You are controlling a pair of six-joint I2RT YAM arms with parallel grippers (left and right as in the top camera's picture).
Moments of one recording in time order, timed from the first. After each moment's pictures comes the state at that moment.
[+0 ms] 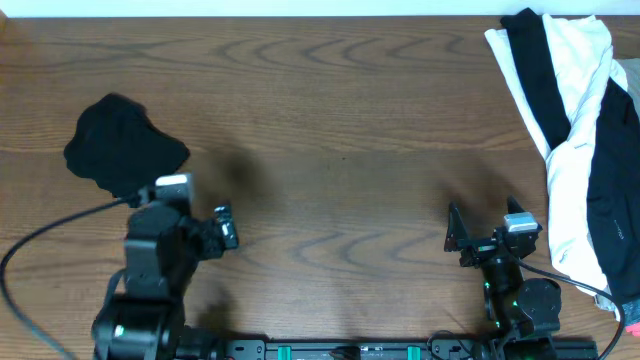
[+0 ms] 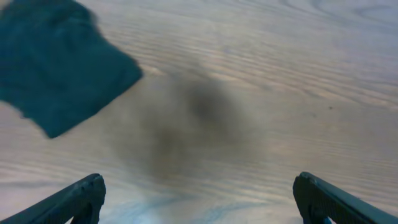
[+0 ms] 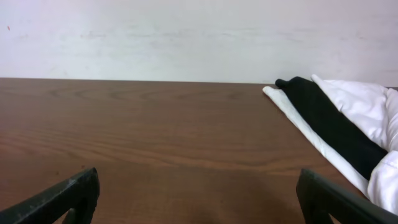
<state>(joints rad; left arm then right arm) -0.10 0.60 0.69 -0.78 -0.06 -0.22 0.13 0.01 0.01 -0.07 -0.01 0.07</state>
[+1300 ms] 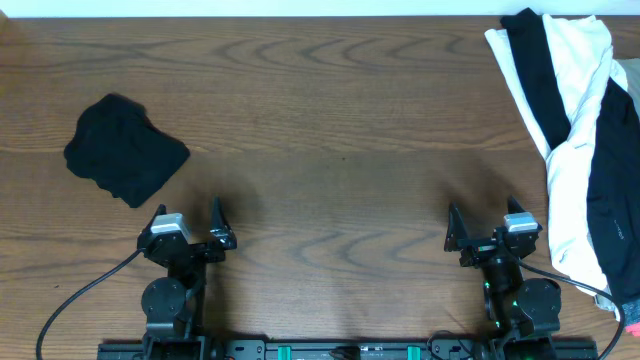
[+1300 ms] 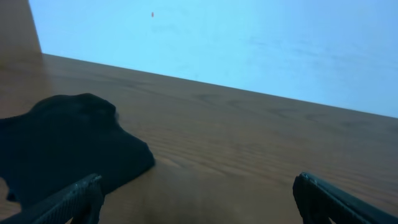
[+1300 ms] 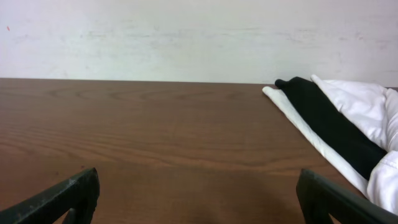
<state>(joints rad) -0.02 0.01 0.02 -0.12 -0.07 -0.18 0.13 0.01 0.01 -0.07 -0.01 0.07</state>
